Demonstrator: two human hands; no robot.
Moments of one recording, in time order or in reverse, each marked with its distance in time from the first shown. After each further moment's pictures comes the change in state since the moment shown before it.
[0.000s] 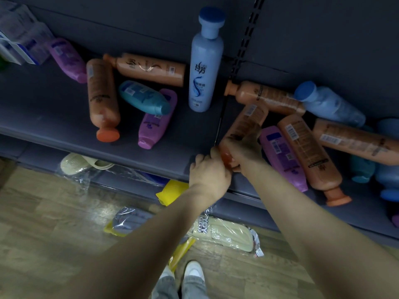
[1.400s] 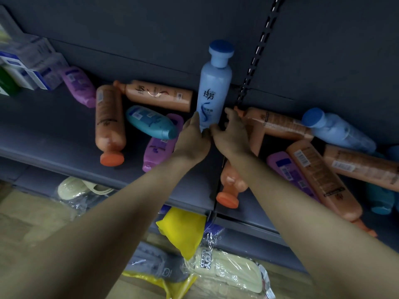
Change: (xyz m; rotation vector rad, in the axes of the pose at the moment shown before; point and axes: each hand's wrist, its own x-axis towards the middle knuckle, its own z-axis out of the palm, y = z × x) left_hand 0.104 -0.043 -0.060 -0.480 0.324 0.167; right_hand 0.013 -0.070 0.028 -0.111 0.026 -0.638
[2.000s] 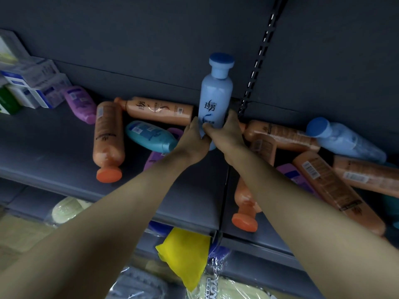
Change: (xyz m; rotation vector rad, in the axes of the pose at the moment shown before) left_hand 0.031 -0.009 -0.006 -0.138 -0.120 0.021; right_hand 0.034 -0.002 0.017 0.352 0.011 0.062
